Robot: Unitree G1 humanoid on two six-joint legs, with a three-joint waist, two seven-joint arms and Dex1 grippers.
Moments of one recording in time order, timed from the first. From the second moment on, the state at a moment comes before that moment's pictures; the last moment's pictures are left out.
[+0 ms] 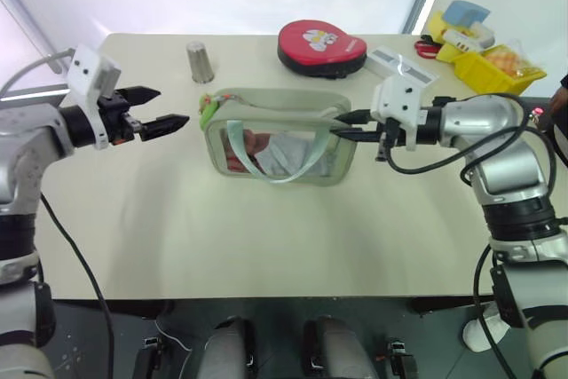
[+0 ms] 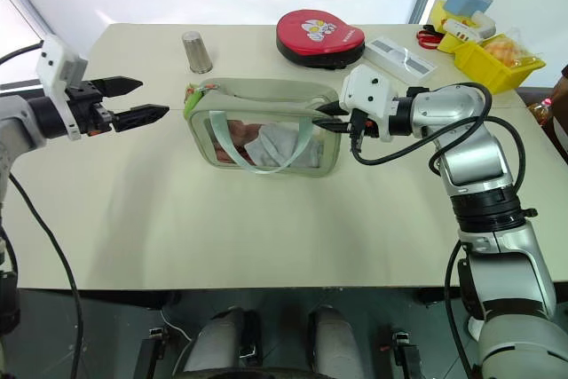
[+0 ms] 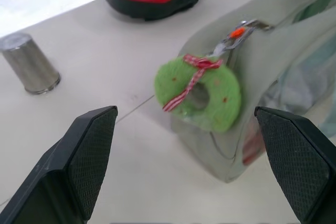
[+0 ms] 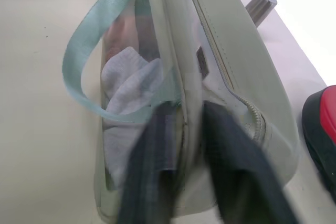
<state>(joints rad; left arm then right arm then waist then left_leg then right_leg) -0.70 0.89 0.14 0.15 -0.45 0.62 -0.90 -0.80 -0.71 0.11 0.07 0.17 0.24 1.14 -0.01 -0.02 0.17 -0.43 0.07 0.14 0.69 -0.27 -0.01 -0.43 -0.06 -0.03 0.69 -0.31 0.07</state>
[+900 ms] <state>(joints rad) -0.90 0.63 0.03 0.61 -0.25 0.31 -0.96 -0.80 -0.70 0.12 0.04 0.17 0.30 1.14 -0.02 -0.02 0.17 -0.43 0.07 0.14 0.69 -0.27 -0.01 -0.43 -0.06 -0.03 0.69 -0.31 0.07</state>
